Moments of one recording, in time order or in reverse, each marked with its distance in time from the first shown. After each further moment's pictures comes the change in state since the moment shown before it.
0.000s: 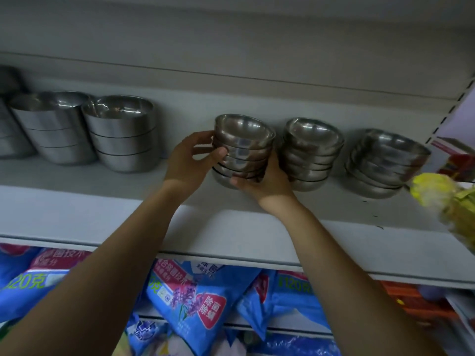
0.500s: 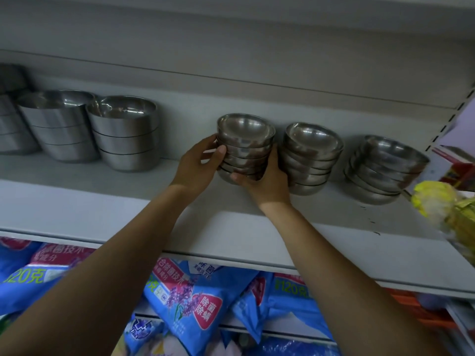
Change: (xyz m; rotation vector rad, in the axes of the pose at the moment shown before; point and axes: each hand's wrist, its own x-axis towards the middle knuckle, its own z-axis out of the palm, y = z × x) left_hand -0.001 -0.004 0.015 -0.032 -0.041 -0.067; right_hand 0.011 0.003 0.006 -0.127 0.145 0.026
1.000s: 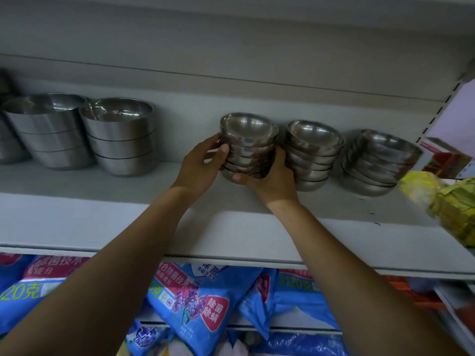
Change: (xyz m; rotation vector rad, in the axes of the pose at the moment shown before) left_hand 0.010 -0.010 -0.001 -0.061 -0.076 -0.003; right_hand -0.003 -0.004 -0.004 -0.112 0.064 0.049
